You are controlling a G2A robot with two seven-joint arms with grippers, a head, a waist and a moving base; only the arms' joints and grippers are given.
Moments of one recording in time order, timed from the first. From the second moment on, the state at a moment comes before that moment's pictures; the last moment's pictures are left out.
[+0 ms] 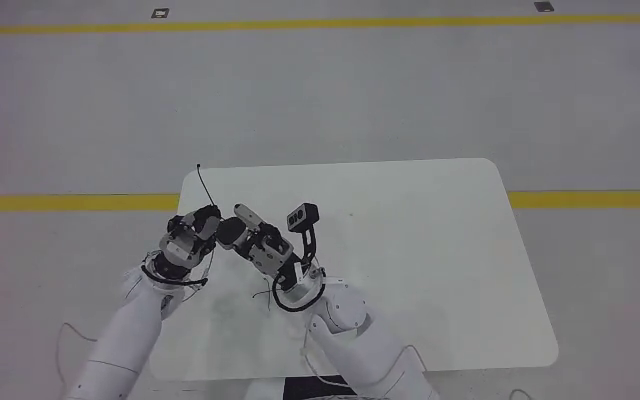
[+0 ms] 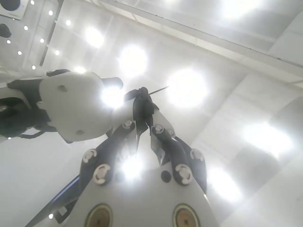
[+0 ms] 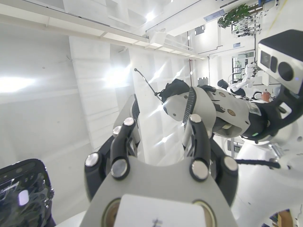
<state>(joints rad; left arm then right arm) 1.53 -1.05 -1.37 -1.47 -1.57 0.28 -1.32 -1.44 -1.66 0.85 -1.50 0.50 -0.34 0.41</state>
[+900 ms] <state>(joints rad) 1.53 -1.05 -1.37 -1.47 -1.57 0.28 -1.32 -1.42 -1.69 0.85 -1.48 0.49 -0.34 0.42</state>
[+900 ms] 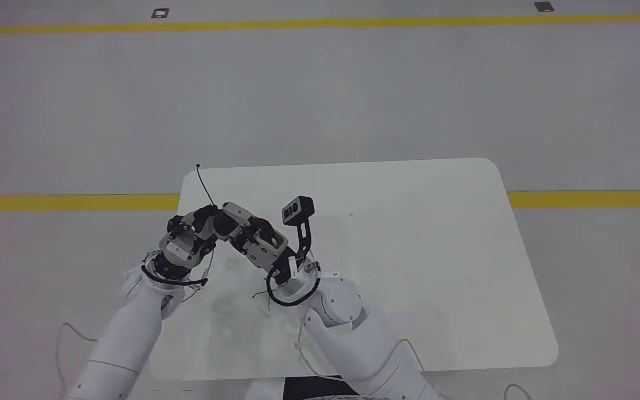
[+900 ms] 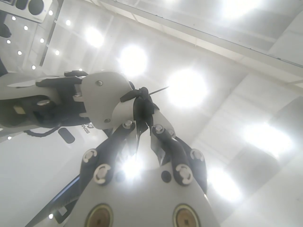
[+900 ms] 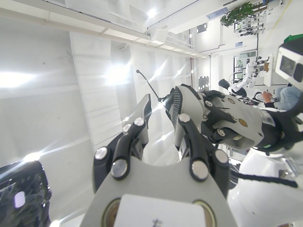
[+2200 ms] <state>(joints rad) 1.53 -1.05 -1.37 -1.47 -1.57 0.28 -1.32 -1.44 -1.68 0.87 -1.49 0.43 -0.34 0.43</state>
